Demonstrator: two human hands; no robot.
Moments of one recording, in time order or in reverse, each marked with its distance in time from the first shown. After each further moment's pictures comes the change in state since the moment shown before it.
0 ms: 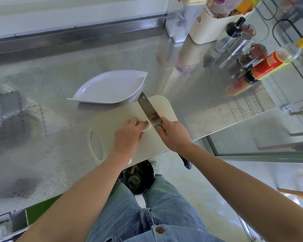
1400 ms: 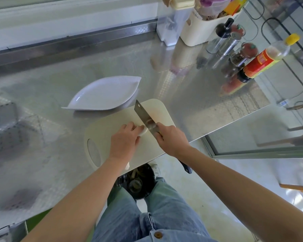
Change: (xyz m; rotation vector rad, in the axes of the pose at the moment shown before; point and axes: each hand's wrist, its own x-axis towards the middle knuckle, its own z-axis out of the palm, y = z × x) left_hand 0.003 -0.001 -0.001 0.024 -0.023 0.022; right_hand -0.005 0.002 -0.002 -0.055 -0.042 0.011
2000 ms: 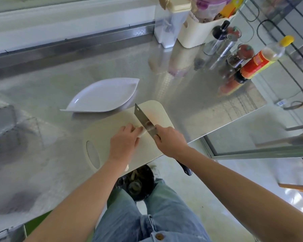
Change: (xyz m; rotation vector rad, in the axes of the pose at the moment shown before) left_hand -0.001 0.001 0.002 -0.009 0.013 0.008; right_hand -0.002 -0.006 -0.007 -0.038 -0.061 0.024
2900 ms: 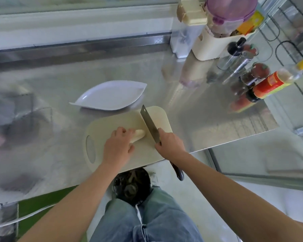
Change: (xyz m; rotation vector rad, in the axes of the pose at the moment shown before) left_hand -0.016 0.011 0.000 -0.014 -0.068 -0.250; right_hand 0.016 0.025 0.004 0.004 -0.069 -0.019
